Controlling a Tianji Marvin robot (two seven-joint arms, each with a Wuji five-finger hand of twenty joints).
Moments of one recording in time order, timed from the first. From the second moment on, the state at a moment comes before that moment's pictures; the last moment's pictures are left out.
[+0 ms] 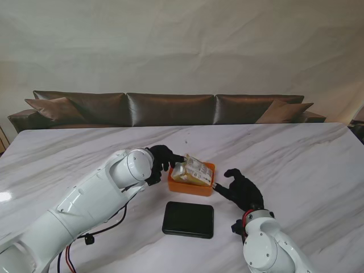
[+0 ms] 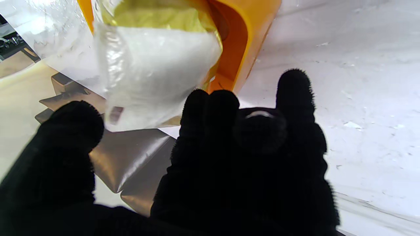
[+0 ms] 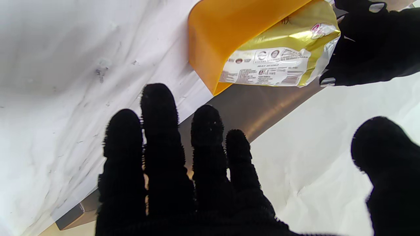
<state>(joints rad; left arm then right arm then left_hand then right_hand) 0.89 -1.24 -0.66 -1.18 0.20 0.48 -0.17 -1.74 -1.18 1.20 -1.73 -0.52 0.28 -0.28 0.41 -0.37 0.28 0.16 0.72 0.04 0.83 0.60 0.93 0.01 1.00 0.85 1.12 0.02 1.25 0.98 1.16 0.01 -0.21 0.68 0.03 -0.45 0.83 0.09 0.25 0.10 0.80 0.42 0.76 0.08 0.98 0.88 0.85 0.21 0.90 0.61 0.44 0.27 1.29 0.56</state>
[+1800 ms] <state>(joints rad) 1.01 -1.16 -0.75 -1.22 0.65 -0.12 -0.02 -1.70 -1.15 1.18 -1.71 -0.58 0.28 -0.19 0.70 -0.60 1.06 0.11 0.69 -0.25 0.87 0.54 0.70 -0.19 0.71 0.77 0.62 0.02 0.61 0.67 0.28 0.06 -0.21 0.57 0.12 -0.48 0.82 0.09 0.48 0.01 0.77 0.46 0.77 0.08 0.83 0.75 0.80 0.19 0.71 0.55 0.43 0.26 1.27 0.56</state>
